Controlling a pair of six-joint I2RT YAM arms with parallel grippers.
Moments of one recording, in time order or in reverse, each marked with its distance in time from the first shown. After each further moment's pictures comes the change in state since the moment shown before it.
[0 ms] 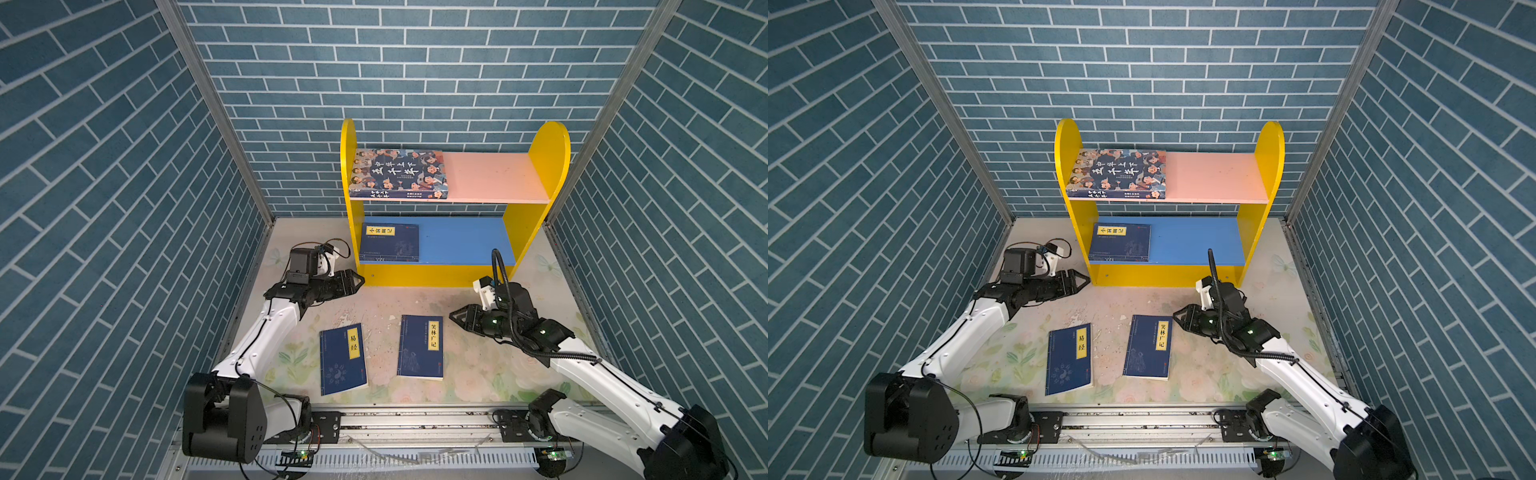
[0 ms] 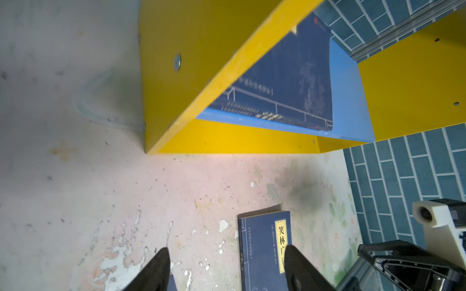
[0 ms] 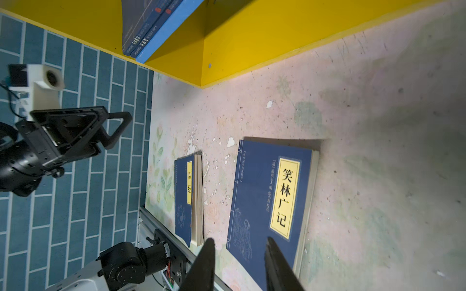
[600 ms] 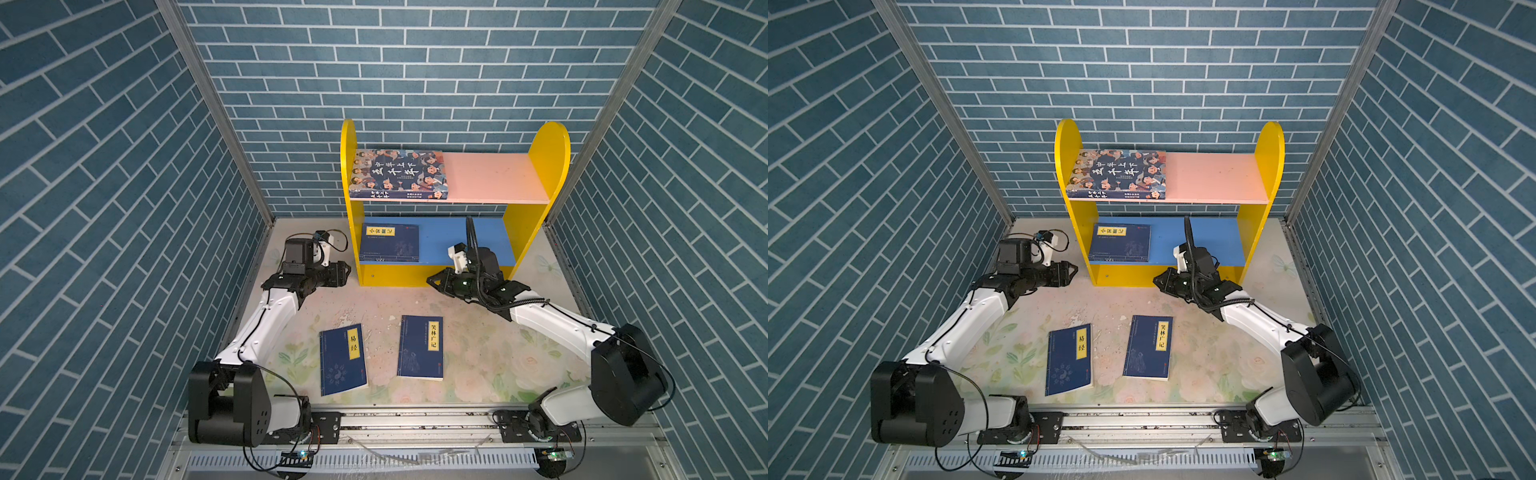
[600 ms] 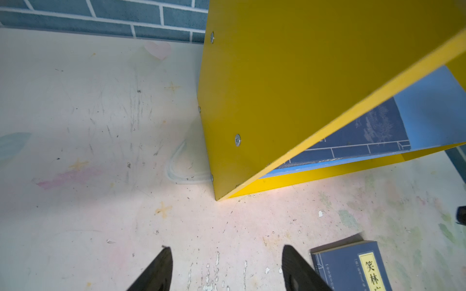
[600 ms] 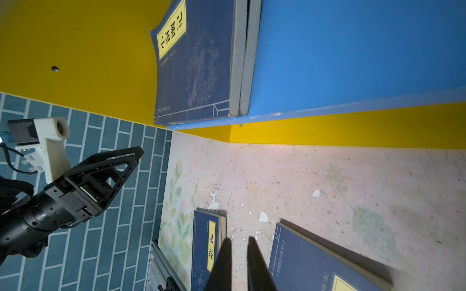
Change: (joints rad) left arm 0.039 0.066 0.055 0.044 -0.187 0.257; right arm 0.001 0.453 0.307 0.239 -0.014 0.010
